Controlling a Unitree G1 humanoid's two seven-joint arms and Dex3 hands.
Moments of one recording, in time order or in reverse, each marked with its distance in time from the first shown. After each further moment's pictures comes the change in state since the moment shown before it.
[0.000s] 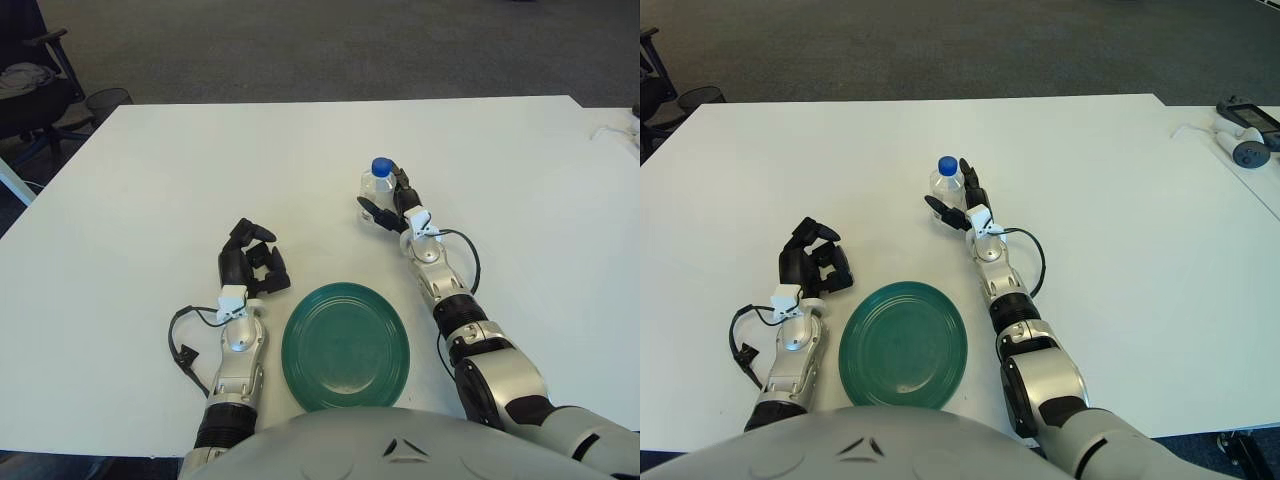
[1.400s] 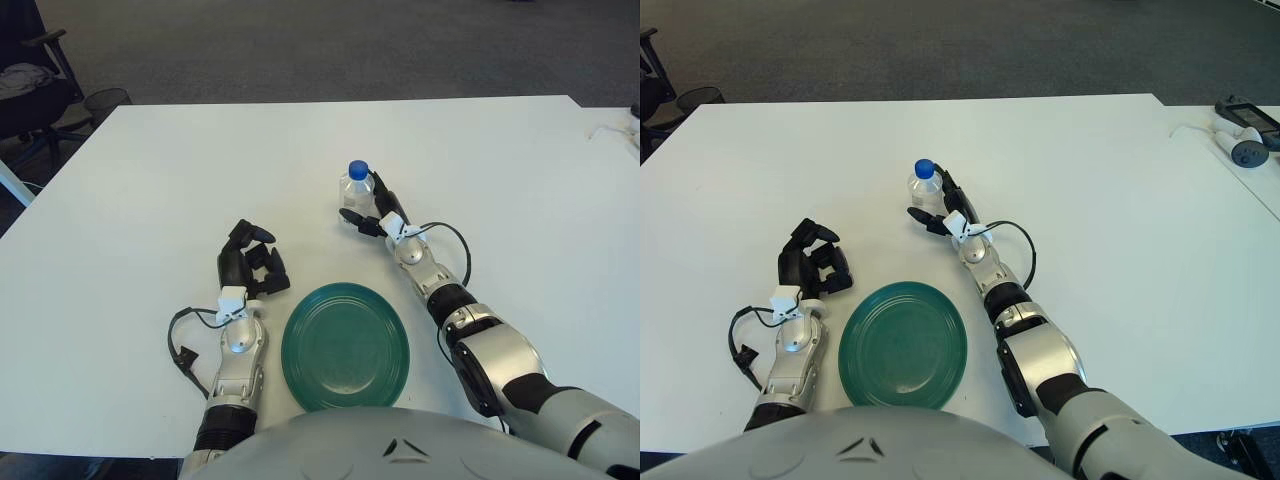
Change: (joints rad) left arm 0.007 0.000 -0.001 -0.002 -0.008 -0.007 0.008; right arm -0.118 0.002 0.123 0.251 -0.137 -0.140 -0.076
